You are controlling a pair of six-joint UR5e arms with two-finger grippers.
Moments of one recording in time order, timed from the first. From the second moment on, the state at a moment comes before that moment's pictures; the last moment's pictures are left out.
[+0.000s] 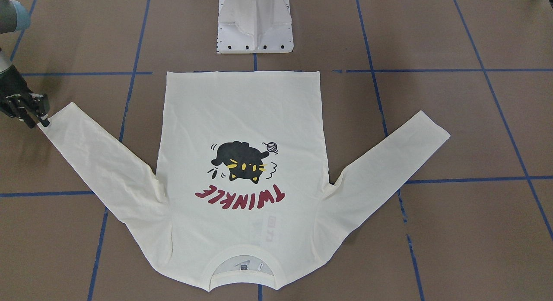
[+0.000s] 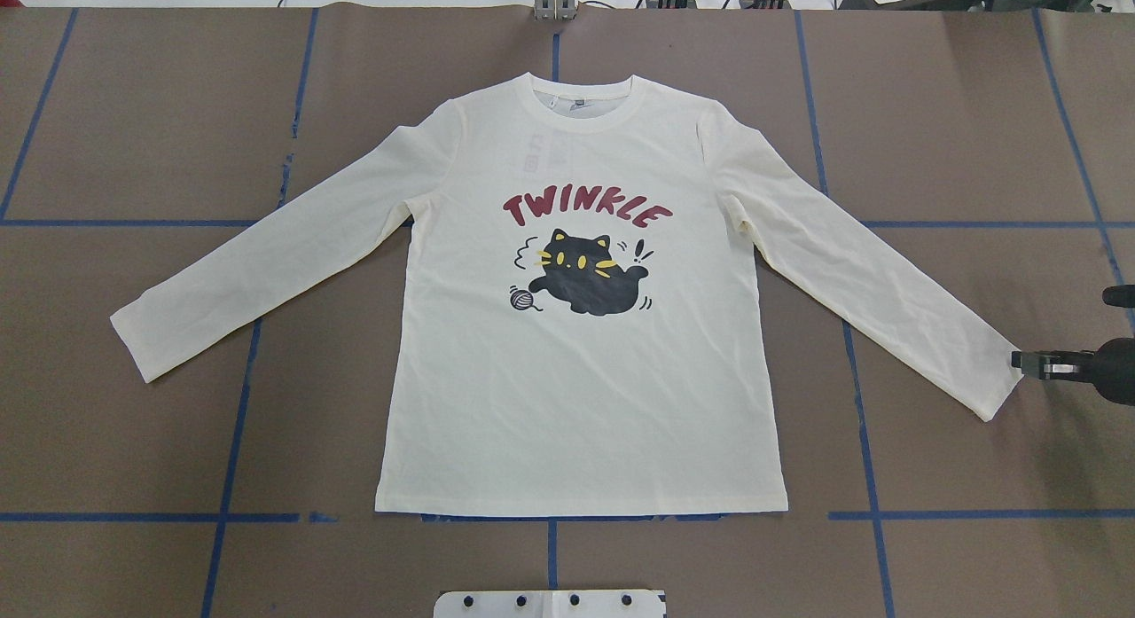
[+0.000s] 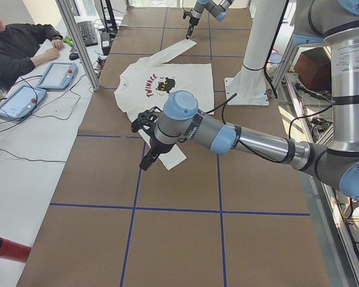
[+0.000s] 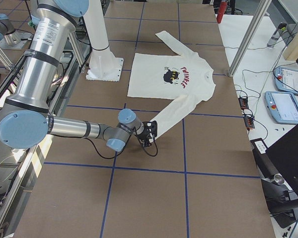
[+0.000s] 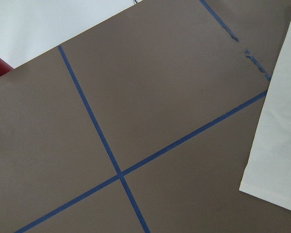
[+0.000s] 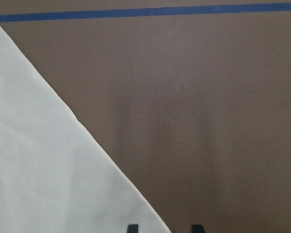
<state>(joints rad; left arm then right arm) -1.61 -1.42 -1.97 -1.81 -2.36 0.19 0.73 -1.92 1.63 -0.38 1.77 1.09</state>
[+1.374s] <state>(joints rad) -1.61 -1.41 -1.97 -1.81 -2.36 0.19 0.77 -1.66 1.98 -1.07 1.78 1.08</state>
